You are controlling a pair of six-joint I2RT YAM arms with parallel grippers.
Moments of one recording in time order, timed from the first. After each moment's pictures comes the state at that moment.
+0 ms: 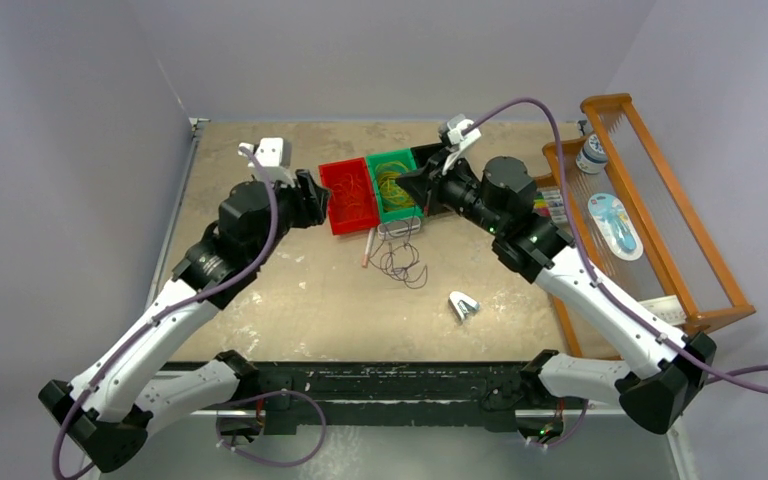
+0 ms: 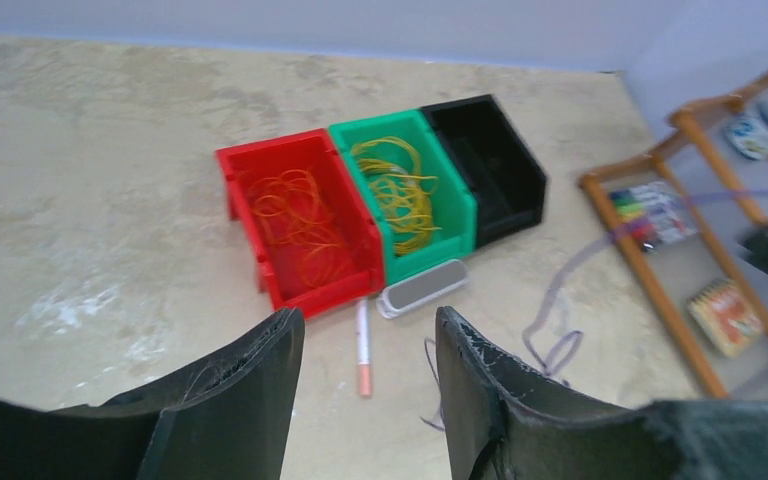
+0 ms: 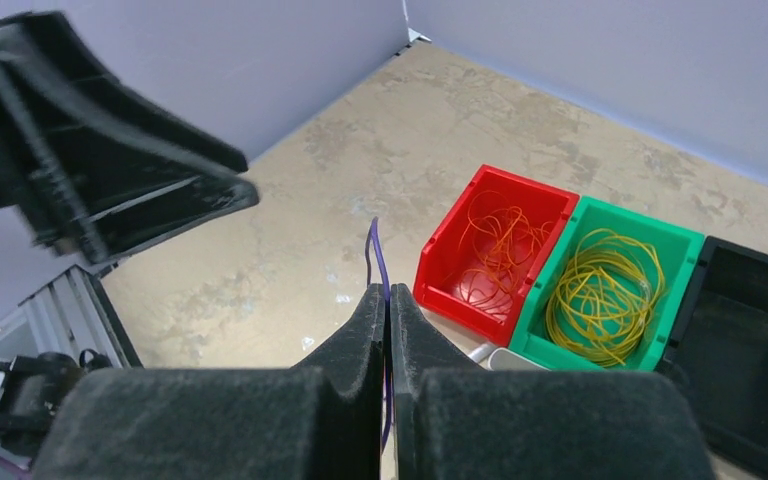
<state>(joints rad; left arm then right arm) -0.63 0.99 1.10 -0.36 -0.35 -0.38 0.68 1.16 1.17 -0.07 -0.16 0.19</state>
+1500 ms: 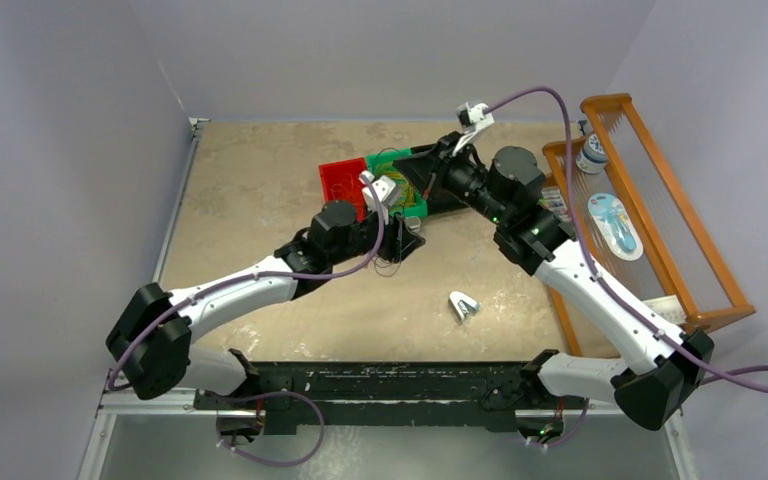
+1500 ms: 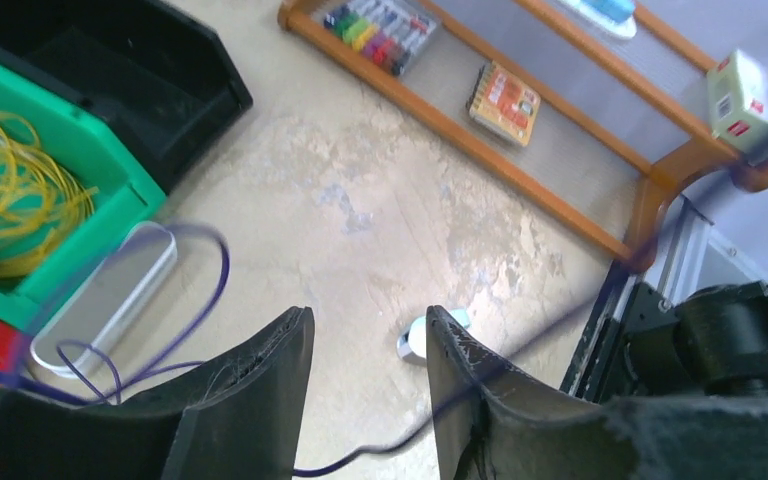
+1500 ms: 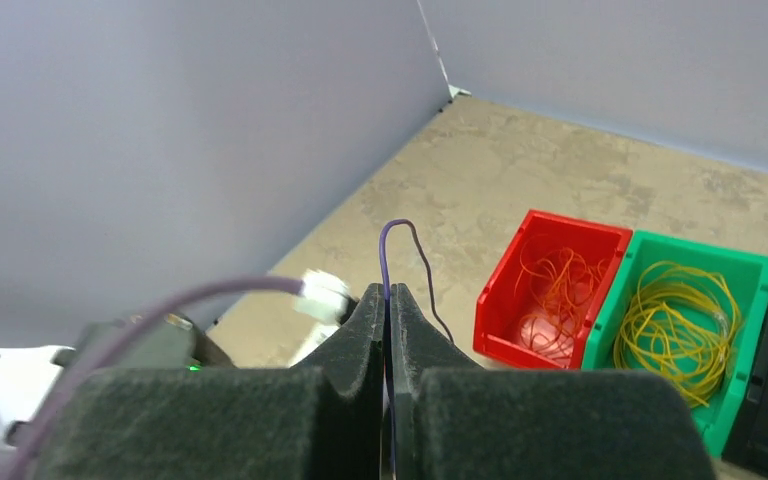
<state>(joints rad) -0.82 1.35 0.90 0.27 0.19 -0.32 0.64 1.20 1.22 0.00 -0.18 0.41</state>
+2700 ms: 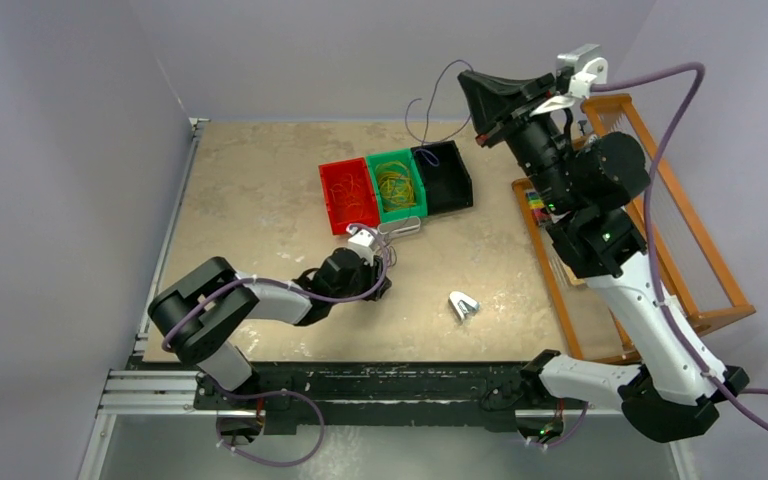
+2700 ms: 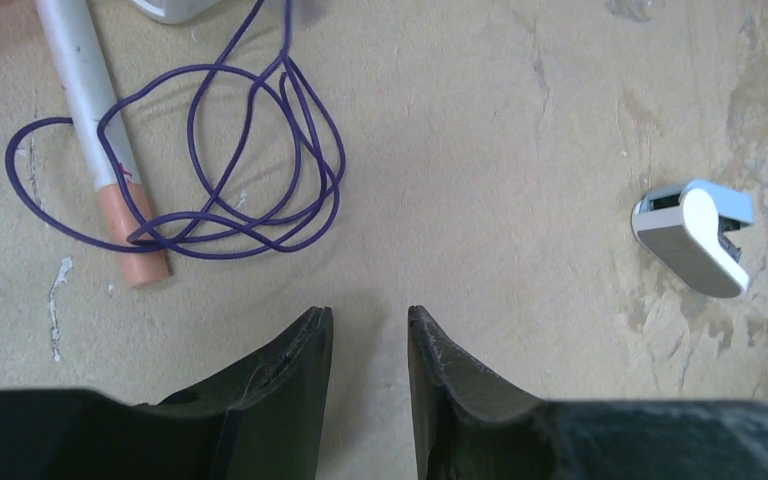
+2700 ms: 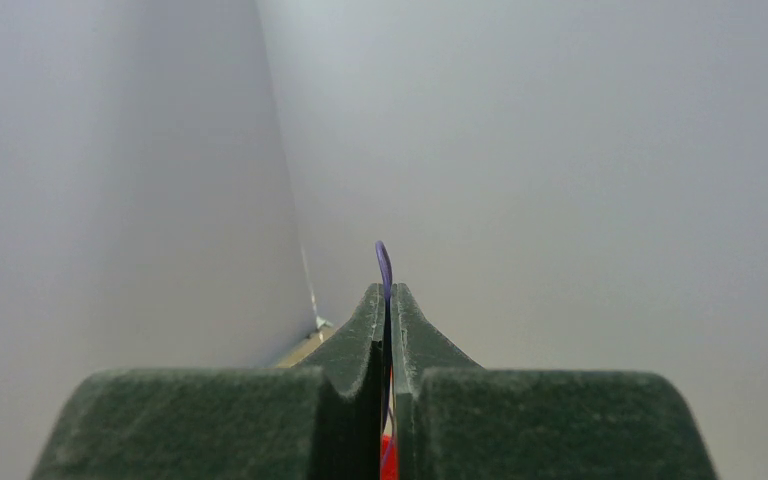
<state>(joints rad) -0.82 1.59 0.51 0.54 -0.03 -0.47 0.64 1.13 1.56 0.01 0.06 0.10</state>
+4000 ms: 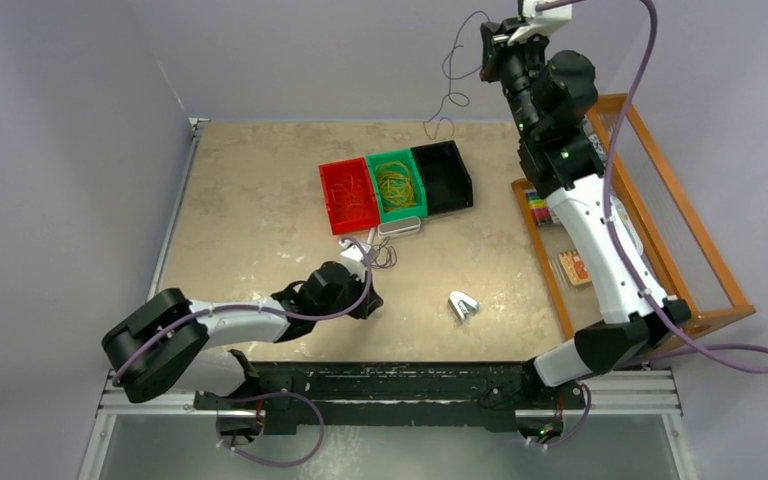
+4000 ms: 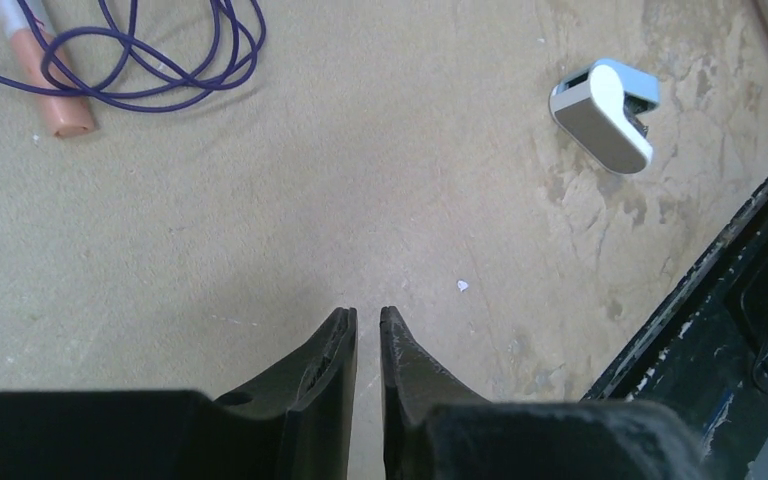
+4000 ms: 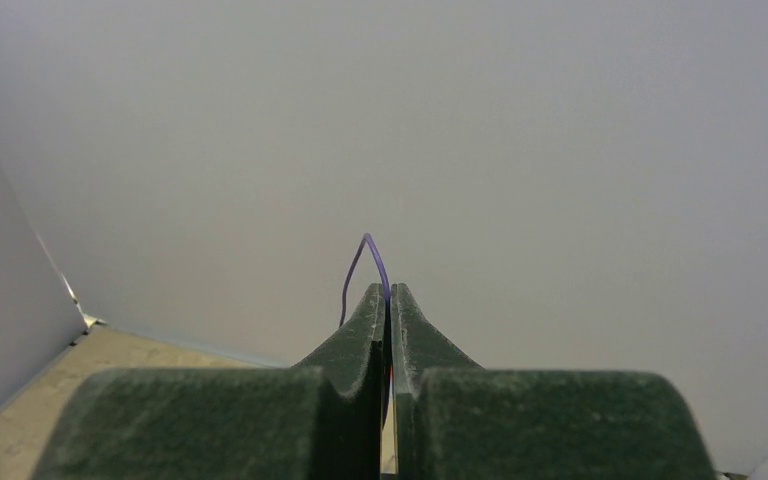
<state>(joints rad) -0.88 1.36 0.41 0.38 0.02 -0.52 0.40 1.47 1.80 -0.02 0.16 -0.05</state>
